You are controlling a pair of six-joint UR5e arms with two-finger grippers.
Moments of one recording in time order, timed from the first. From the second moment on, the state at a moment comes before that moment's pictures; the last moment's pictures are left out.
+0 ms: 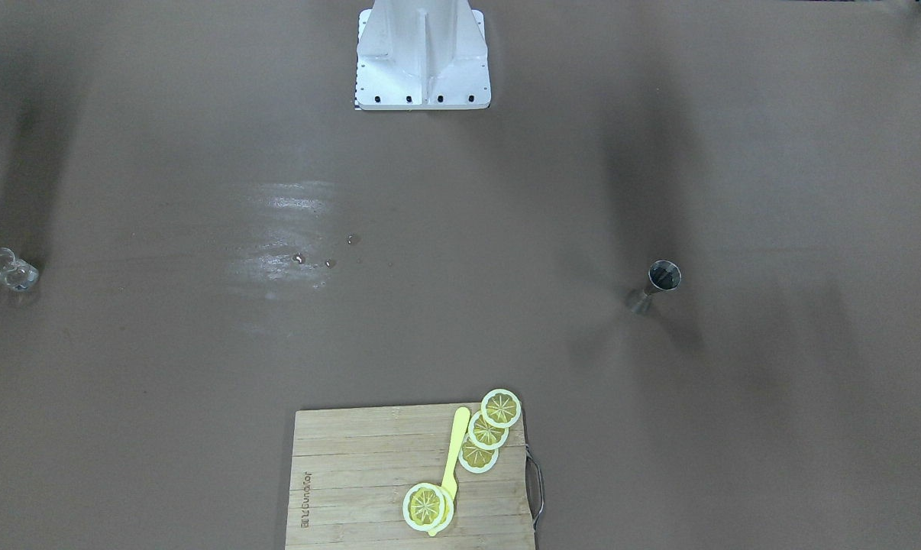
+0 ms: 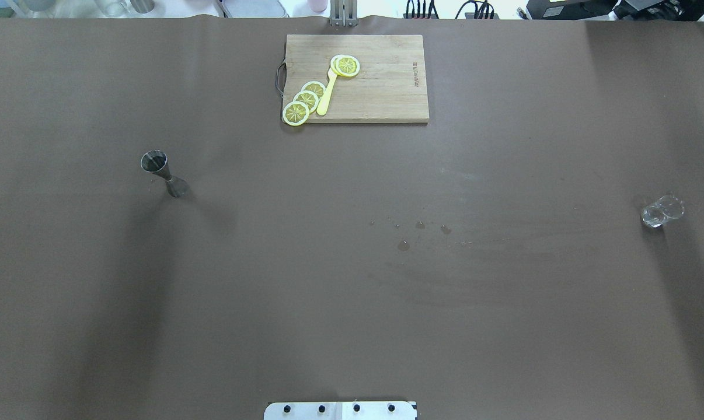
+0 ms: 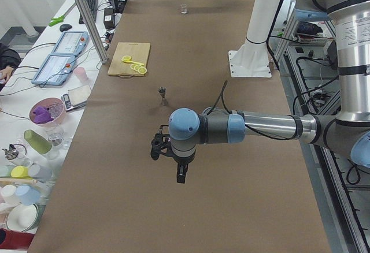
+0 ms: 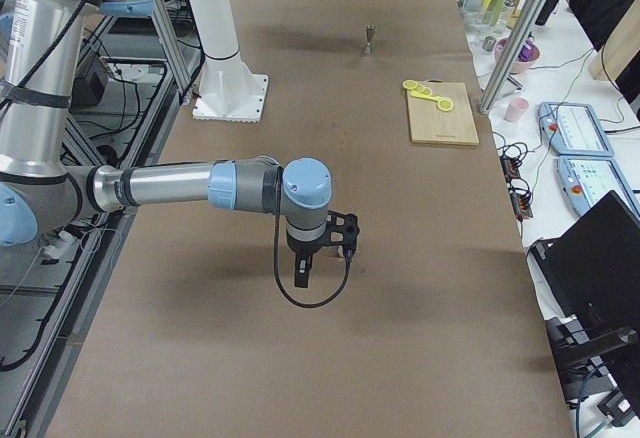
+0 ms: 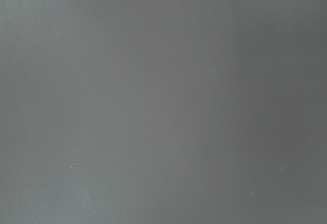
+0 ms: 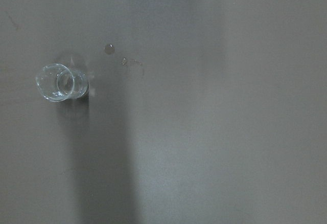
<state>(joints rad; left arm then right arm) -1.66 -1.36 -1.86 -1.45 -2.38 0.19 1.58 -1.85 1.97 -1.75 2.33 -0.02</state>
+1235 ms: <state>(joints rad) -1.66 -1.36 -1.86 -1.45 -2.38 0.19 1.58 -1.85 1.96 -1.75 2.33 -0.02</state>
